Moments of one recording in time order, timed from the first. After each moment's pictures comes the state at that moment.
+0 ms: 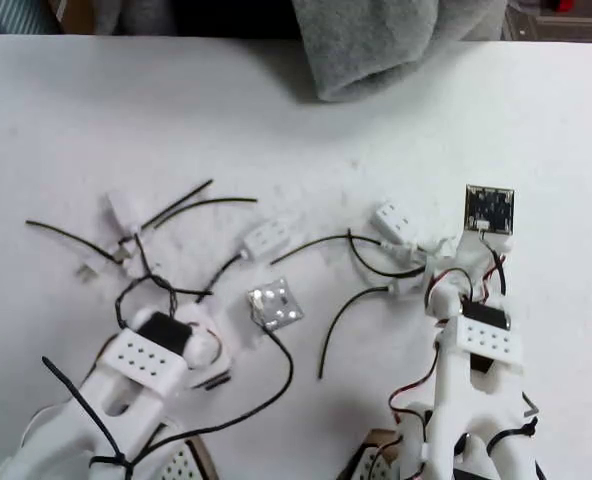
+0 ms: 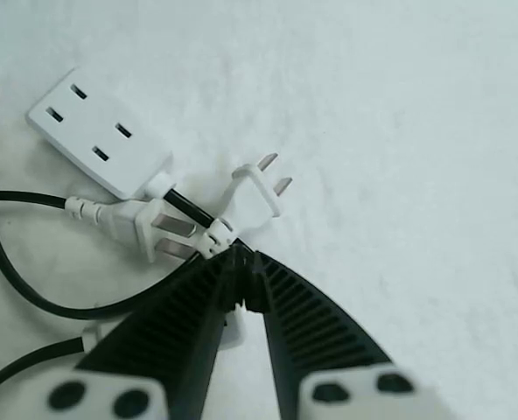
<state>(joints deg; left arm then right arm) 20.2 -46.0 76.2 61.1 -39.3 15.2 -36.9 70.9 24.3 10.4</state>
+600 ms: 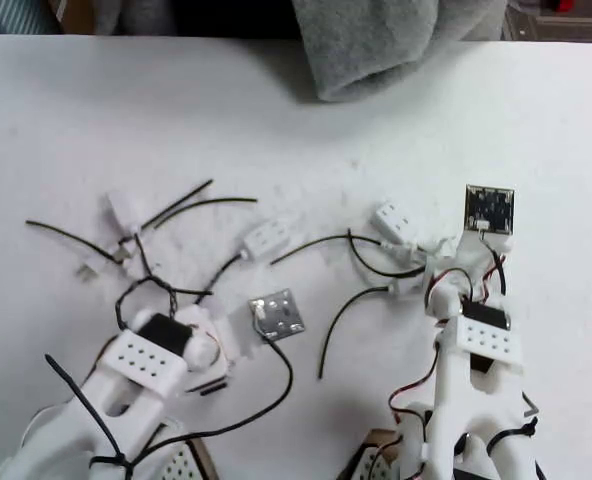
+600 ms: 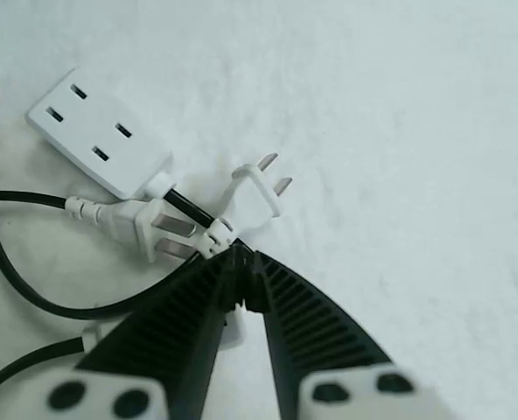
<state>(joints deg) 20.2 -46.0 76.5 61.7 -42.6 15.2 -36.9 70.9 24.3 10.4</state>
